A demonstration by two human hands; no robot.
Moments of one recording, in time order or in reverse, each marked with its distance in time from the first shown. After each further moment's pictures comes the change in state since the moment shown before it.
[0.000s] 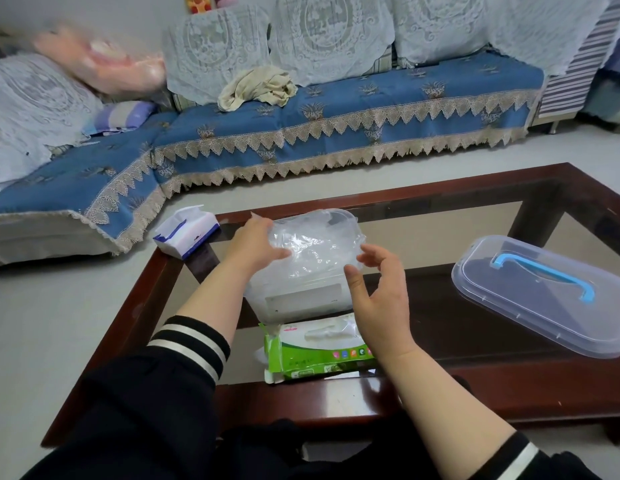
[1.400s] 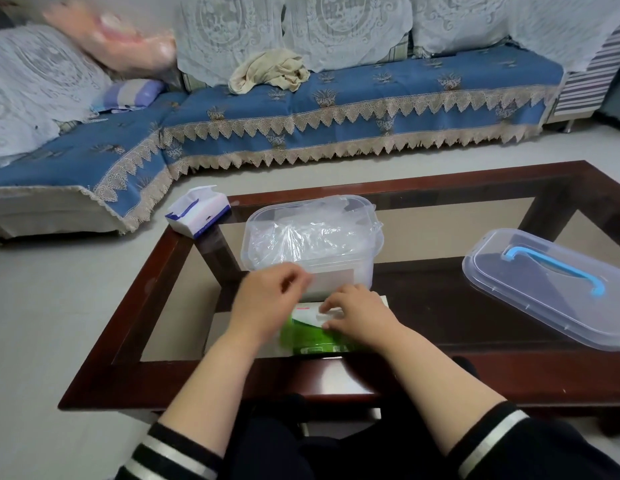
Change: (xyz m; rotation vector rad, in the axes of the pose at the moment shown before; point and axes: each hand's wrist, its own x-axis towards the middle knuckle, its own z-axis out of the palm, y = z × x) left_hand -0.113 -0.023 0.041 -0.410 0.236 0.242; right_hand -0.012 0.018 0.026 -0.664 -0.945 0.090
